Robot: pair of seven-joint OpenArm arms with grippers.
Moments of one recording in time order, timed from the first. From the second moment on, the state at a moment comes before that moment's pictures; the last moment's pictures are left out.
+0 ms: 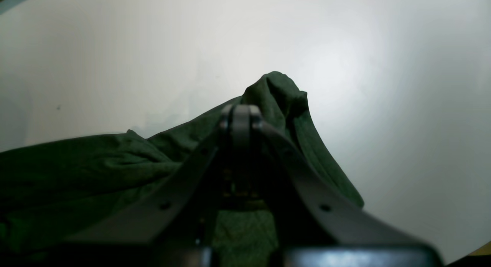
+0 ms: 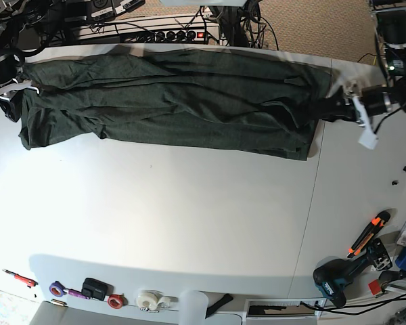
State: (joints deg) left arm 3.1 -25.1 -15.1 66.4 -80.2 -44.3 79.7; right arm -13.5 9.2 63.5 113.4 38.3 38.9 -58.6
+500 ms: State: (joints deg) left arm 3.3 -24.4 -10.7 71.0 -74.0 -41.5 74.6; right arm -13.5 9.2 63.5 113.4 38.2 38.9 -58.6
